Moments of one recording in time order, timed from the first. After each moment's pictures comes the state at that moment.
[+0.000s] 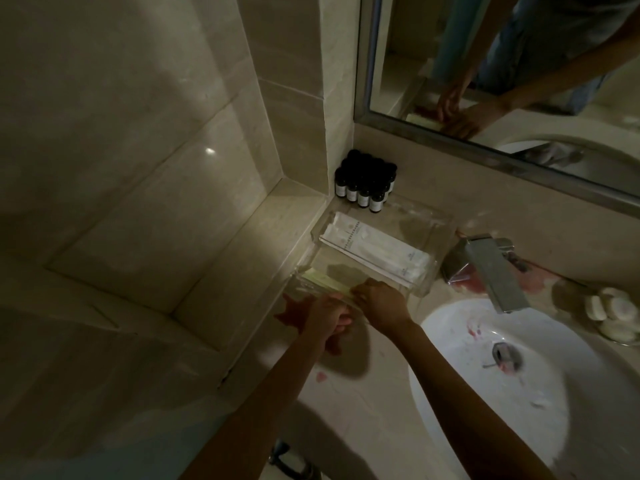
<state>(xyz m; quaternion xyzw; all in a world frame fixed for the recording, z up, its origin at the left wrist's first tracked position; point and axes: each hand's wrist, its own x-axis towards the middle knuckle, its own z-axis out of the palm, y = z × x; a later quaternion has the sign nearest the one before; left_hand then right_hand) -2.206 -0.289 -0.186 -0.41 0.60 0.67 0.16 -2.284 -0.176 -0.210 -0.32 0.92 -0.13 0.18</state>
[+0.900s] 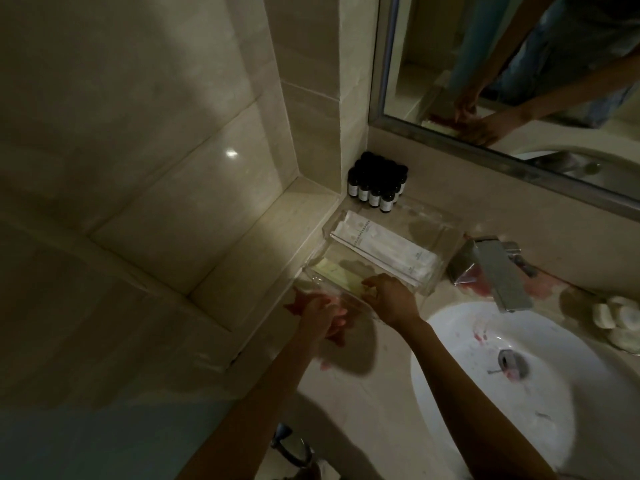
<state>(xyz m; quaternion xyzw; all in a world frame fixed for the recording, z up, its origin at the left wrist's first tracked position) -2.172 -0.293 -0.181 -0.45 0.56 0.69 0.06 -2.279 -0.165 -0.194 -0.28 0.92 -0.19 0.21</state>
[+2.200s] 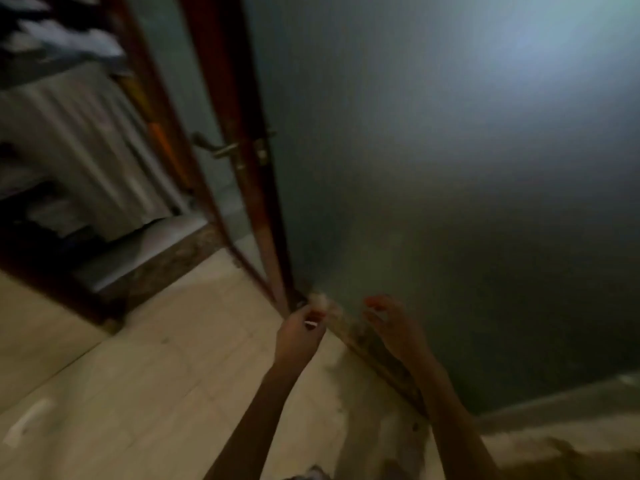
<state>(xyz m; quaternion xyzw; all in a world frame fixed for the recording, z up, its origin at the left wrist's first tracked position) -1.487 -0.119 -0.129 -0.83 0.29 0.28 -0.39 -1.632 -0.242 -0.116 -0.81 0.42 -0.12 0.40</state>
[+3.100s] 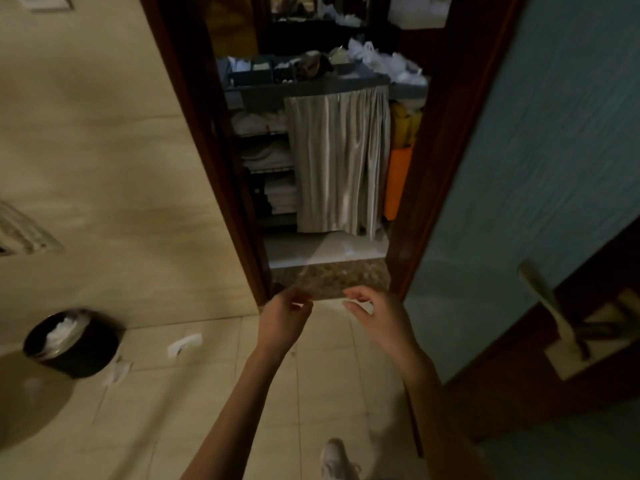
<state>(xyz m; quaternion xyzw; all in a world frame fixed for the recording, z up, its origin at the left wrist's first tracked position) -1.028 0.032 -0.093 -0.90 0.02 0.03 -0.42 -1.066 -0.148 -0.093 -0.90 0.05 -0.05 0.42</state>
